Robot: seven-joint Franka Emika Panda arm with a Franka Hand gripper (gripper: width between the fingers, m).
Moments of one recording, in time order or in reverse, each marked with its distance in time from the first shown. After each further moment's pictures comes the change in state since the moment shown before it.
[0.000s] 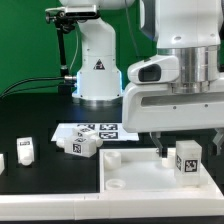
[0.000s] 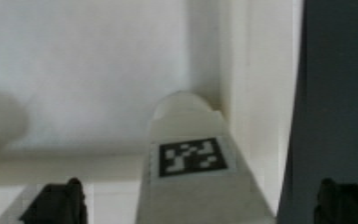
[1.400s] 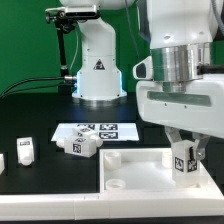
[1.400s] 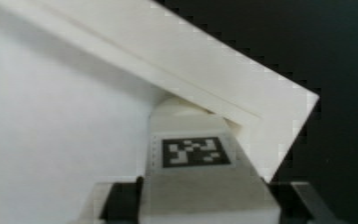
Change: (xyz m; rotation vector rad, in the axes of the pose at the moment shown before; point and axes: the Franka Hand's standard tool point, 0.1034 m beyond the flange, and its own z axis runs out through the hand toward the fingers) arm 0.000 0.000 0.001 0.106 0.018 1.247
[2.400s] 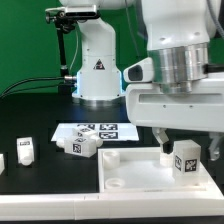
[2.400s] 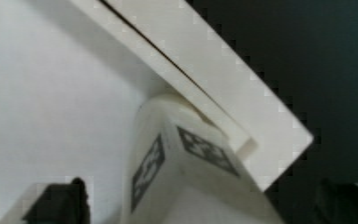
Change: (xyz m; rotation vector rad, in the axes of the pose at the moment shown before) arm -0.003 0.001 0.001 -0.028 -0.022 -0.573
